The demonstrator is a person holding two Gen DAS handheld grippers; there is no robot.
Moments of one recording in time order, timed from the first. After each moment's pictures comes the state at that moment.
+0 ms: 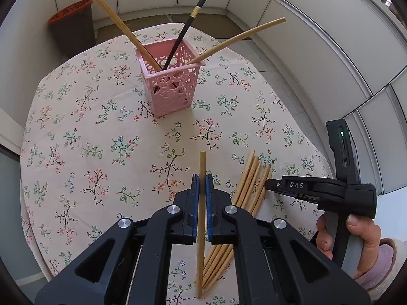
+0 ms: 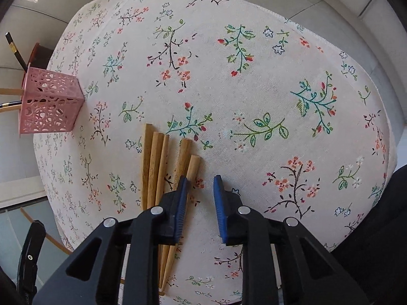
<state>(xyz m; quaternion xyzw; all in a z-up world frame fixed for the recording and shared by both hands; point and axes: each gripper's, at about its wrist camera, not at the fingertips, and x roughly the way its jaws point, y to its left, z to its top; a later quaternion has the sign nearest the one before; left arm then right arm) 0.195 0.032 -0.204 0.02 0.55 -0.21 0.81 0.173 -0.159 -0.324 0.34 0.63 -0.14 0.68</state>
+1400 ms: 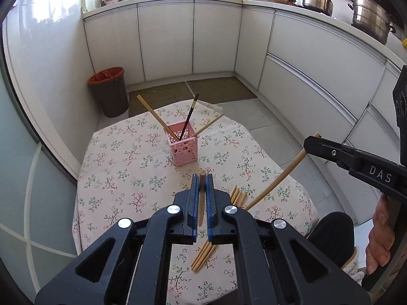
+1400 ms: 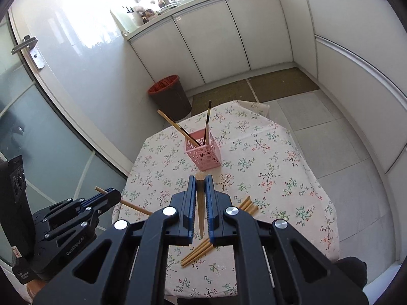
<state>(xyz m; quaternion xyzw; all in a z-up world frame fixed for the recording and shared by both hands) 0.077 0.025 -0.060 0.04 0.39 -0.16 0.91 0.071 -0.141 -0.062 0.17 0.37 0.10 0.91</state>
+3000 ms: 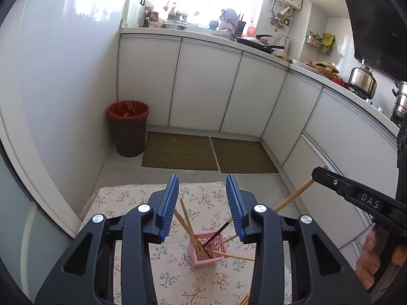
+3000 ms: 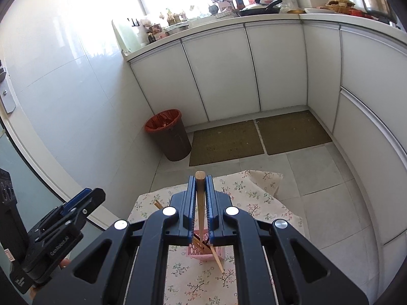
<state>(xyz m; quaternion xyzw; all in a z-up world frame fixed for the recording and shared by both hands) 0.249 0.078 0.008 -0.08 0.29 -0.09 0.95 0.280 -0.110 0.013 0.12 0.33 0.08 0.93</state>
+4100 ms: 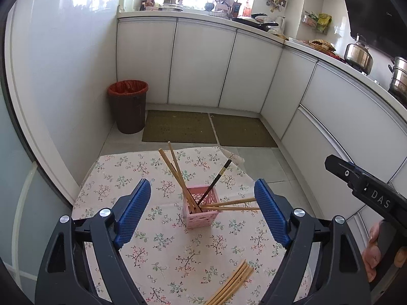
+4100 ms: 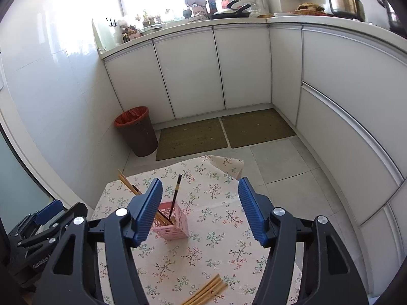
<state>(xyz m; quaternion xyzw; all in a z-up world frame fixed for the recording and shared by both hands) 0.191 0.046 -0.034 -0.06 0.33 -0.10 0.94 0.188 -0.139 -0.021 0.09 0.31 -0.02 0.94</state>
